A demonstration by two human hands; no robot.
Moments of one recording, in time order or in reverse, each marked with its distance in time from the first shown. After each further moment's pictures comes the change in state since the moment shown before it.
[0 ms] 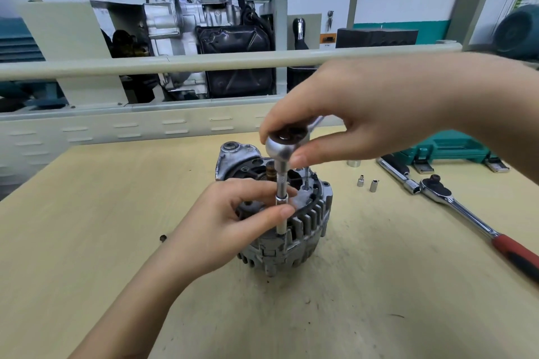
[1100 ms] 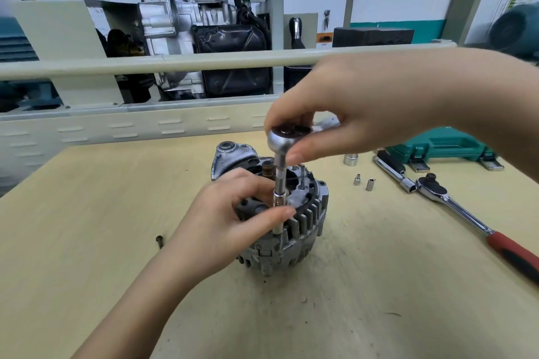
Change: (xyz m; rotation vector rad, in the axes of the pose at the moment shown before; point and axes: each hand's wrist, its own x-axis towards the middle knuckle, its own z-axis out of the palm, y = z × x) left_hand 0.001 -0.005 0.005 0.166 0.107 0.072; right_hand -0.002 -0.002 -0.001 -0.066 -0.020 0.058
